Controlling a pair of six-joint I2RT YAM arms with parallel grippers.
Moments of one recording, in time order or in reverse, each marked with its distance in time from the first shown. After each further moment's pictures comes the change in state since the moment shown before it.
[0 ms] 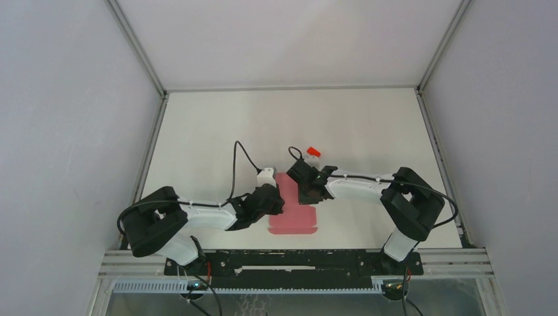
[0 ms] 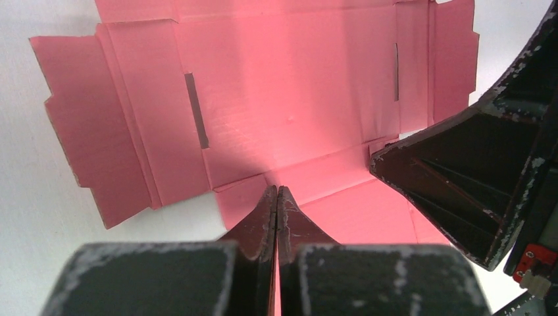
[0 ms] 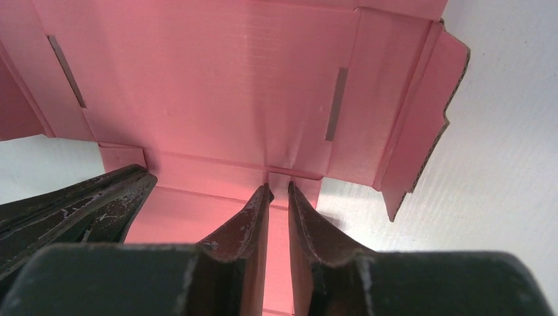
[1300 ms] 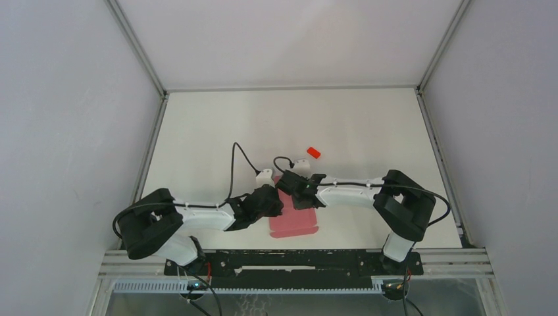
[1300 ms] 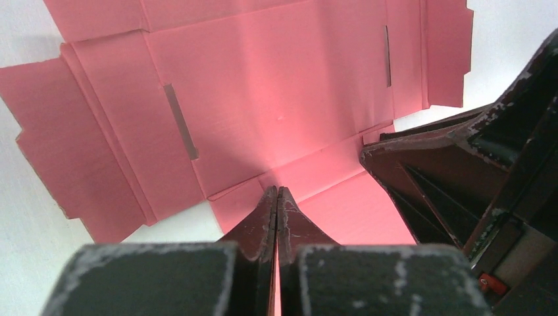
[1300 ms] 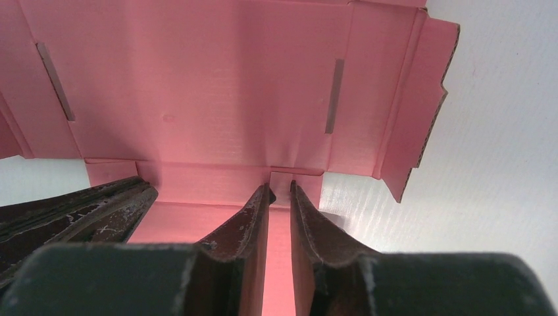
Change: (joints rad) left arm -0.007 -0.034 0.002 -0.078 0.026 -0.045; right arm 0.132 0.060 0.037 -0.028 0.179 -0.008
